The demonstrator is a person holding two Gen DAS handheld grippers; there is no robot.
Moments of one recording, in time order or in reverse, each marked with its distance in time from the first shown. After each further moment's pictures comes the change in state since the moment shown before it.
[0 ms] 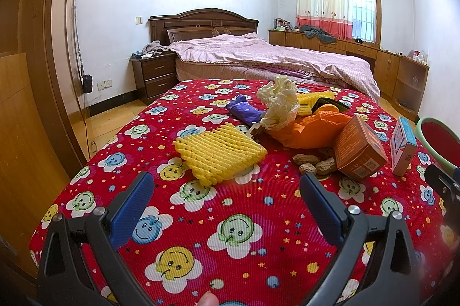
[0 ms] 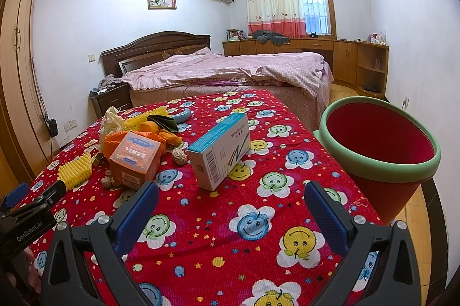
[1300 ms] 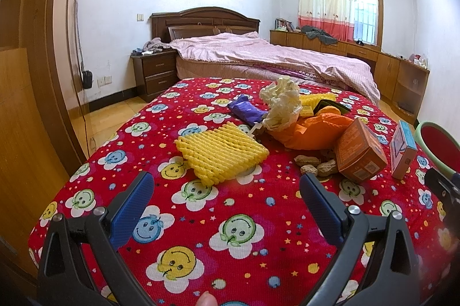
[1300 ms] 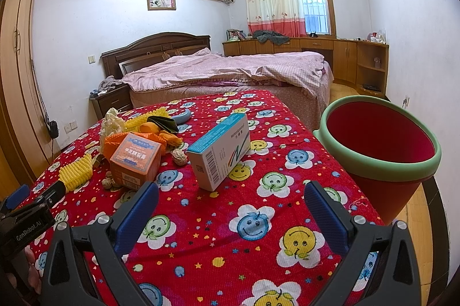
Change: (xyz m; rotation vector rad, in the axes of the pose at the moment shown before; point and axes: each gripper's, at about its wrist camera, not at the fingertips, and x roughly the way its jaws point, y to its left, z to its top) left arm -0.006 0.007 0.007 -0.028 0.016 -0.008; right arm 0.000 -0.001 0.000 0.005 0.008 0.006
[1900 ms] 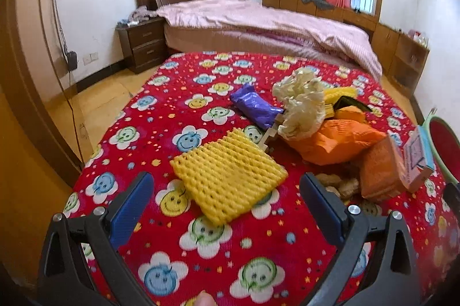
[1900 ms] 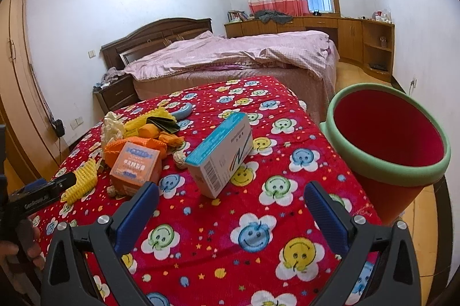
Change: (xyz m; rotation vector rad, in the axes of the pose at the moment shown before) left arm 0.065 0.010 0.045 0.047 0.225 -0.039; right arm 0.015 -0.006 0.027 0.043 0.113 0.035
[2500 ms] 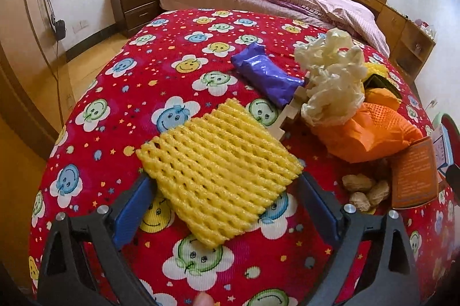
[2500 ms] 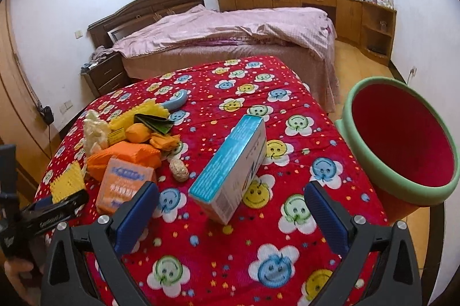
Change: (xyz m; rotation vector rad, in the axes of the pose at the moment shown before) left arm 0.053 0.007 0.001 -0.036 0.189 -0.033; right arm 0.053 0.016 0.030 0.014 0.155 -0.043
